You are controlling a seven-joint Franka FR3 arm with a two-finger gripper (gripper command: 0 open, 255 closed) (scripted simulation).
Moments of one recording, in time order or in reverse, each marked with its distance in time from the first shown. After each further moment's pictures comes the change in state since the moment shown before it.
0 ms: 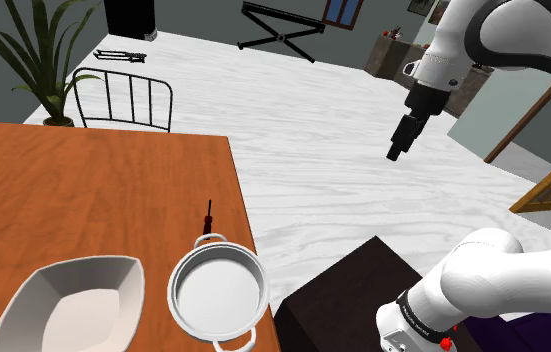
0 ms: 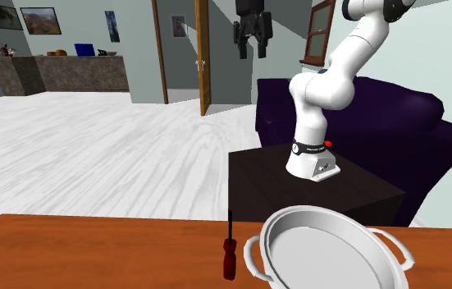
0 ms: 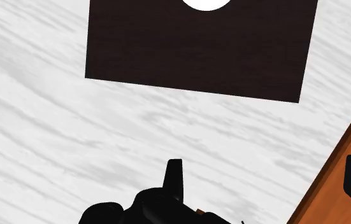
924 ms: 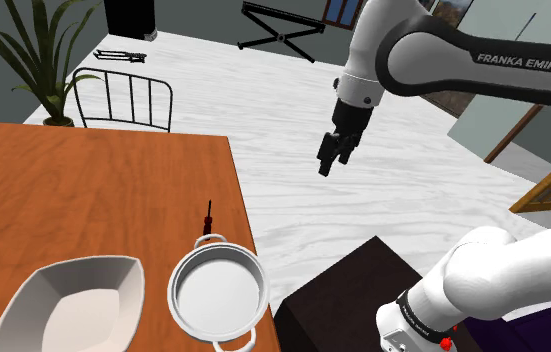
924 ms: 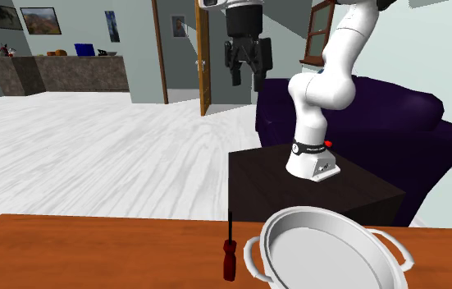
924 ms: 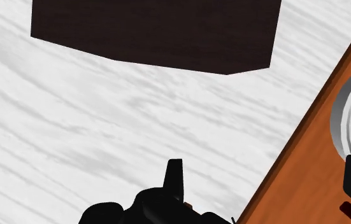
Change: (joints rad) arm 0.062 0.271 0.244 0.042 0.095 0.234 0.231
